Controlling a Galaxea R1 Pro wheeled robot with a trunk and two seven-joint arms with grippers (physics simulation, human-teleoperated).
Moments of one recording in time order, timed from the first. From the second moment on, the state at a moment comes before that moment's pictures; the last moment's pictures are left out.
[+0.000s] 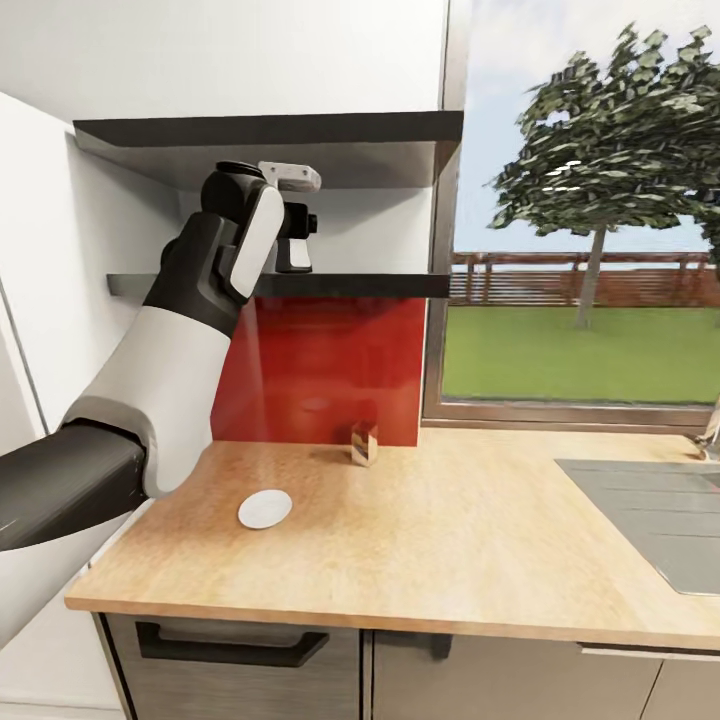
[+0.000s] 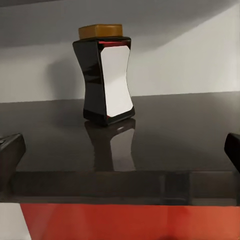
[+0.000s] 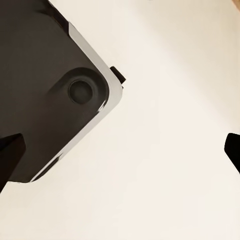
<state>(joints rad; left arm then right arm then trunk) -1.60 -0.17 -0.20 -0.91 0.22 0.94 0.39 -0.09 -0.20 0.02 0.05 0.74 -0.29 0.25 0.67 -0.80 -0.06</state>
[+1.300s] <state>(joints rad) -1.60 -0.11 -0.20 -0.92 0.22 0.94 0.39 -0.09 -0.20 0.02 0.05 0.74 -0.29 0.25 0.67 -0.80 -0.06</state>
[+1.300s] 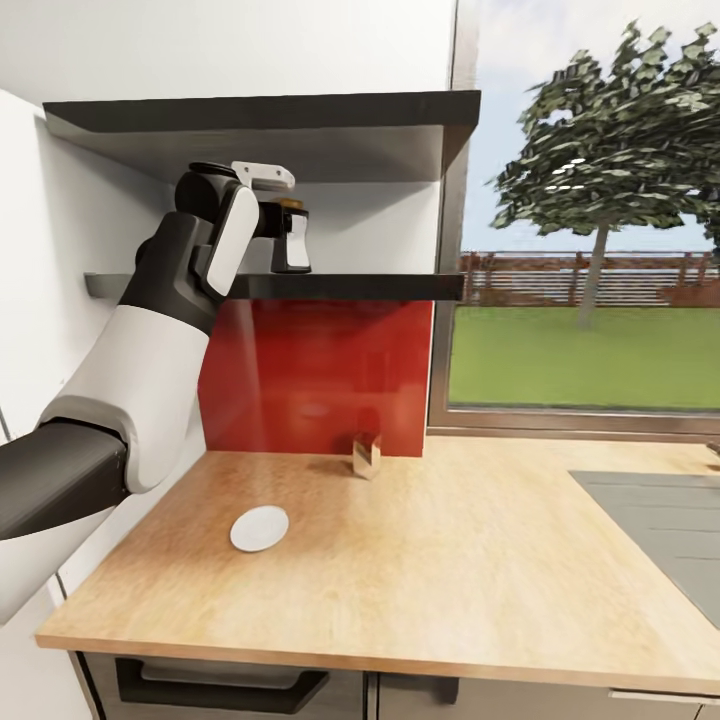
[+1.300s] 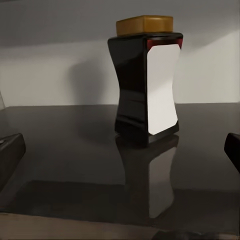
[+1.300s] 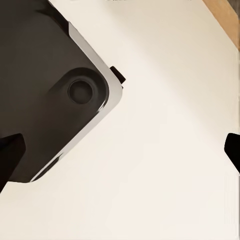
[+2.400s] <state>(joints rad) -1.60 -0.11 -0.20 -0.92 0.22 0.94 0.39 -0.09 -0.20 0.02 0.05 0.74 -0.29 0.26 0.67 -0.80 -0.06</state>
